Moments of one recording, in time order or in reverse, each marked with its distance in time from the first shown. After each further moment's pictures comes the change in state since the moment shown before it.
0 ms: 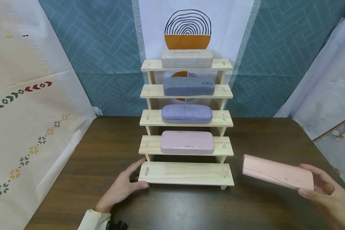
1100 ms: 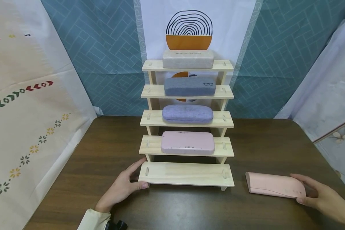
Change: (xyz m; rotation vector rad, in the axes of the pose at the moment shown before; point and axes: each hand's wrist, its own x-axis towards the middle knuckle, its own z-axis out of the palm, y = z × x) left_hand -0.001 0.000 0.000 -0.013 -0.007 0.001; right_hand 0.012 0.016 -0.046 -1.116 -0.132 0.265
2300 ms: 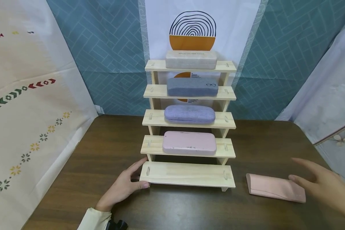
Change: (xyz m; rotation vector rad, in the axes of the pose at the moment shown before) left_hand 0.000 0.000 -0.001 -0.023 -0.017 0.036; right_hand 0.016 -0.086 -0.034 -0.187 0.198 -0.085
